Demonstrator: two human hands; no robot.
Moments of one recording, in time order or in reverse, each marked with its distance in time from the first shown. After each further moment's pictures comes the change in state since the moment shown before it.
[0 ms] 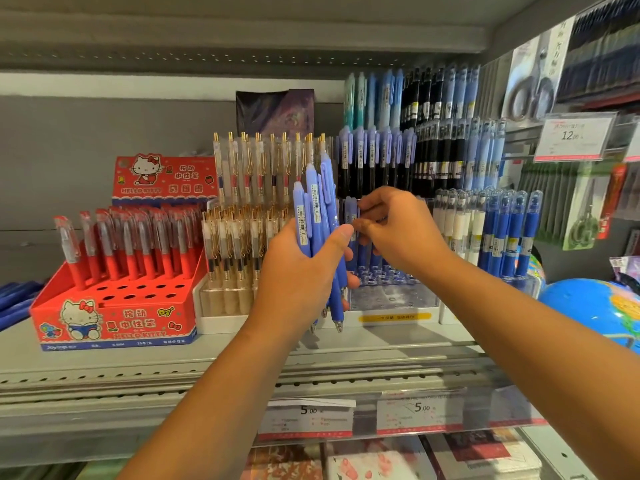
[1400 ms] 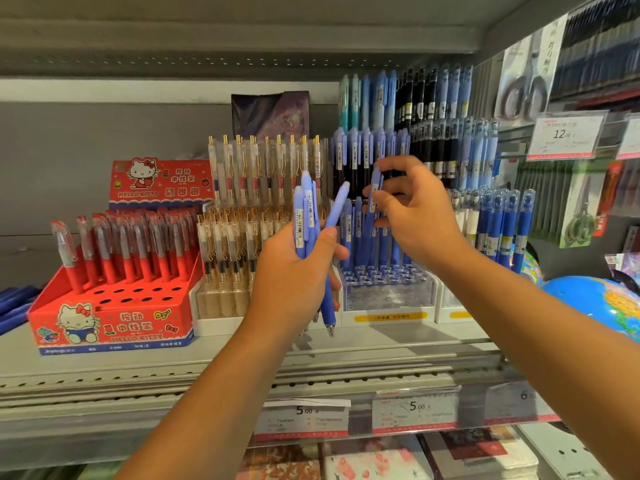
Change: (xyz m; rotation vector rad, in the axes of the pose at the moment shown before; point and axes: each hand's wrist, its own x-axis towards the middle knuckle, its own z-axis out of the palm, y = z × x) left_hand -0.001 -0.002 0.000 0.078 0.015 0.061; right_hand -0.004 -0.007 -0.022 0.289 0.134 -0.071
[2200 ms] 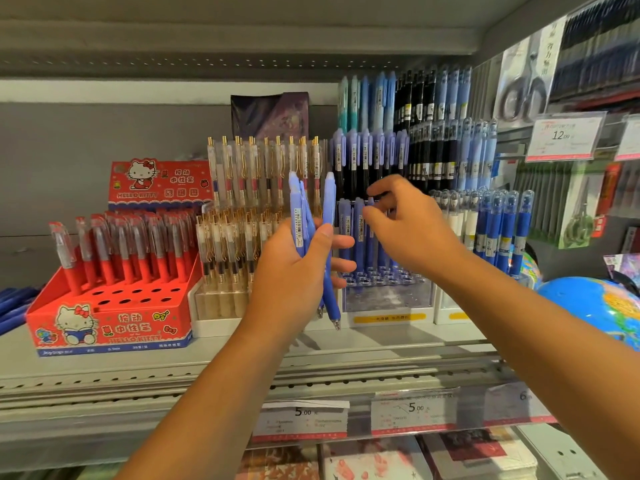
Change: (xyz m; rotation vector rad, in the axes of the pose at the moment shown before) left_hand 0.001 0.004 0.003 -0.137 -0.029 -0.009; right_hand -0.007 0.001 0.001 -0.368 -0.106 0.021
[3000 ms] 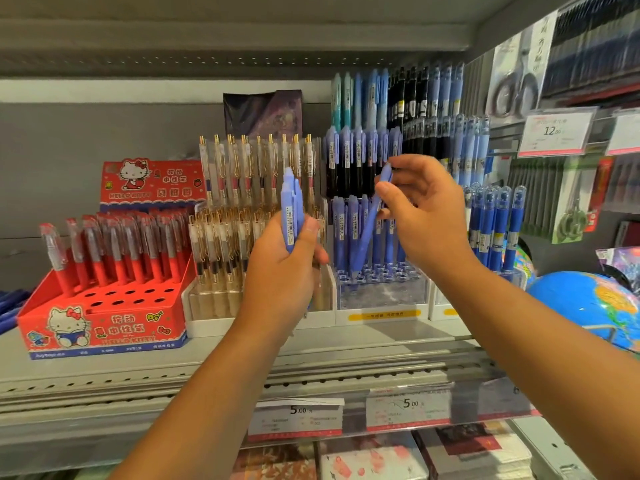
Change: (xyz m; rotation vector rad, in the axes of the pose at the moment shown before) left_hand 0.002 -0.004 -0.003 0.109 0.073 0.026; right_hand -0.008 0.007 -0.004 0.498 0.289 -0.143
